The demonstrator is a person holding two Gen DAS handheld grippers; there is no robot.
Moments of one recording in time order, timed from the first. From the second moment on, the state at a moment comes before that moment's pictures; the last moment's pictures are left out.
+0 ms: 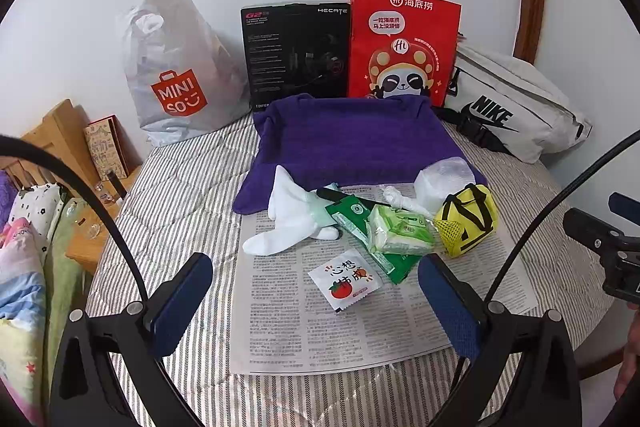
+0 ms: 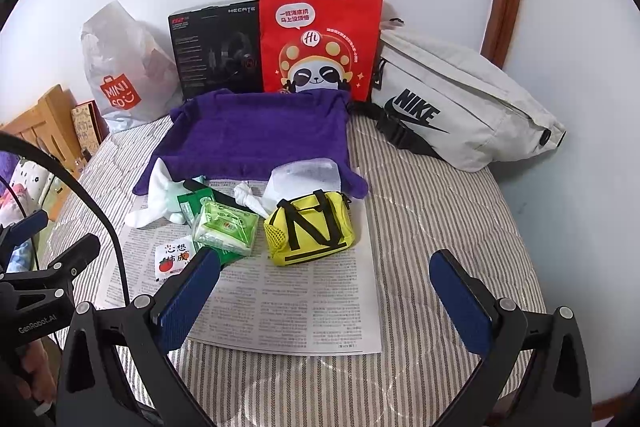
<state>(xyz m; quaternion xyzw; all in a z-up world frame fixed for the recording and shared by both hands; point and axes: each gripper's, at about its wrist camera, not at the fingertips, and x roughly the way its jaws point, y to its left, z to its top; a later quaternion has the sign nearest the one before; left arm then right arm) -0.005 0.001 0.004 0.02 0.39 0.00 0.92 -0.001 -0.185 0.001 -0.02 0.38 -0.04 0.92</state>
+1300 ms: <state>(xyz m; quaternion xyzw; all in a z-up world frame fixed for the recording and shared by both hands) 0.033 0.021 -0.042 0.00 0.43 0.01 0.90 0.082 -0.199 -0.101 -0.04 0.43 0.05 0.90</state>
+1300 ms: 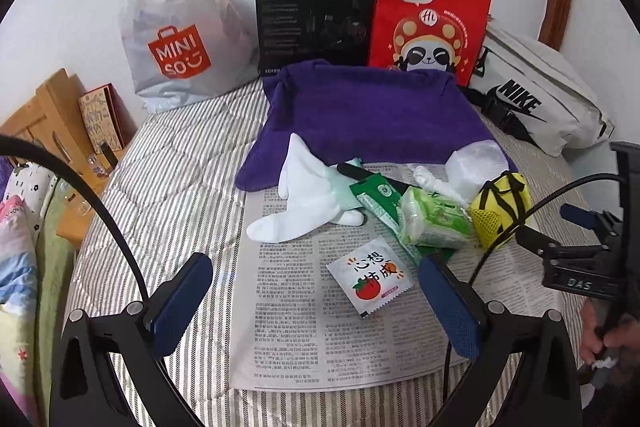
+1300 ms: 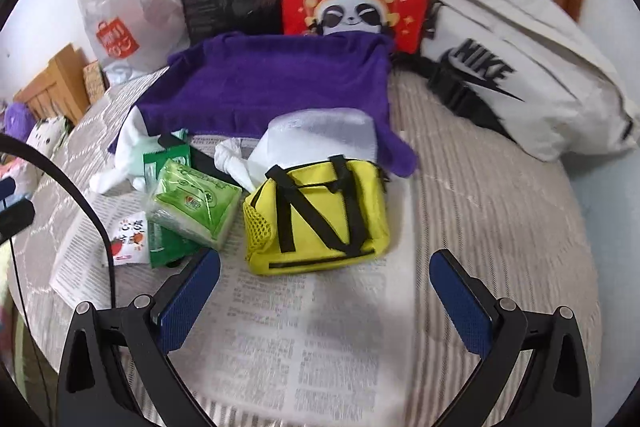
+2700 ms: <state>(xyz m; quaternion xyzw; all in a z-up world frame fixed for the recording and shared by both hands) 0.096 0.056 -0.089 -0.02 0.48 0.00 0.88 0.114 -0.192 -0.104 -0.06 0.44 0.06 0.89</state>
